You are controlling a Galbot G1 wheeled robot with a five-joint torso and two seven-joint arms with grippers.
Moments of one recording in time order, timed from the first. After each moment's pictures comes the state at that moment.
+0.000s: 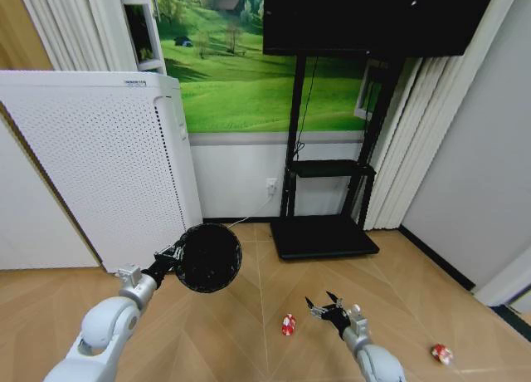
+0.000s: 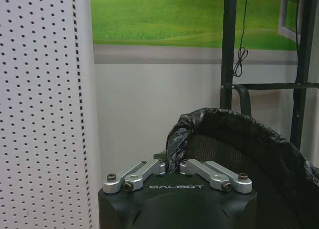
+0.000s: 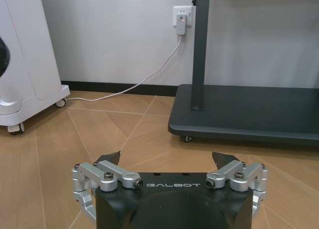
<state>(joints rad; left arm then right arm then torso) 1.31 -1.08 -0.64 -2.05 -0.50 0.34 0.16 -1.40 1.40 0.69 1.58 0.09 -0.08 -0.42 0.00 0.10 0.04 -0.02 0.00</state>
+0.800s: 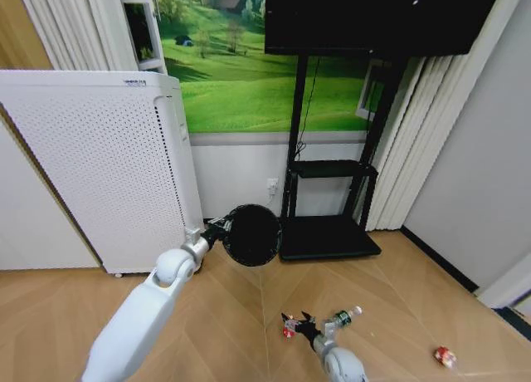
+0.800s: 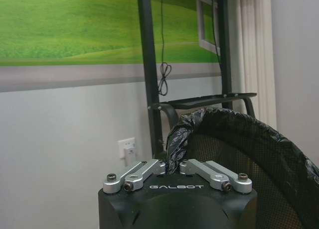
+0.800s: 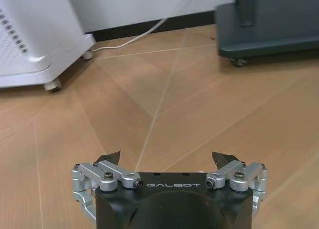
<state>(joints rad) 0.75 -1.09 -0.11 -1.78 -0.51 0.34 0.12 -1.33 1.41 0.45 1.41 0.21 -0.23 -0.29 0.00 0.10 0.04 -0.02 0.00</state>
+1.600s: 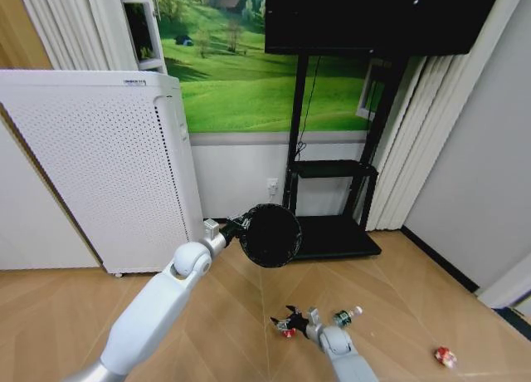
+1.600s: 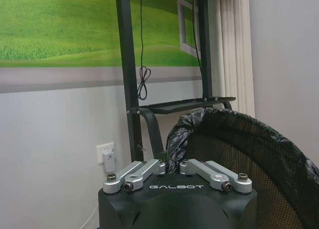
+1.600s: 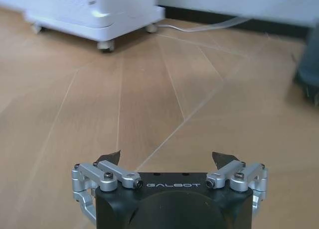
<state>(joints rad) 0.71 -1.11 -0.05 -1.79 -0.53 0.35 0.12 -1.06 1.40 0.48 1.09 -0.22 -0.02 -0.69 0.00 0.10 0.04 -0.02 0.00</state>
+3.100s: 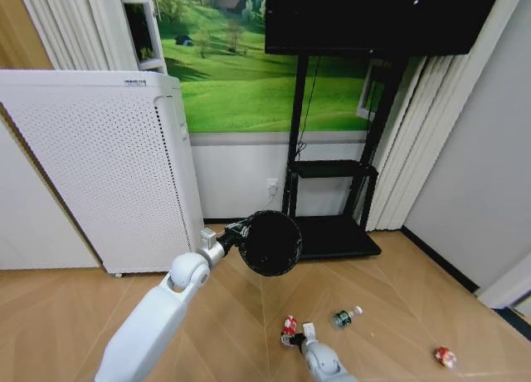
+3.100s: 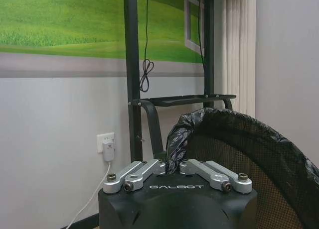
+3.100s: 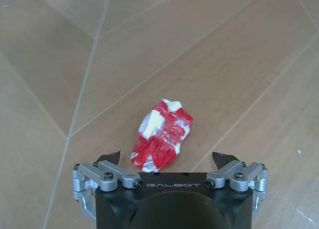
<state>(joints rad) 0.80 -1.12 -0.10 -1.84 -0.53 0.36 0.11 -1.16 1.38 0.20 1.18 0.40 -0.41 0.19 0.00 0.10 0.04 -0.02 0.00</state>
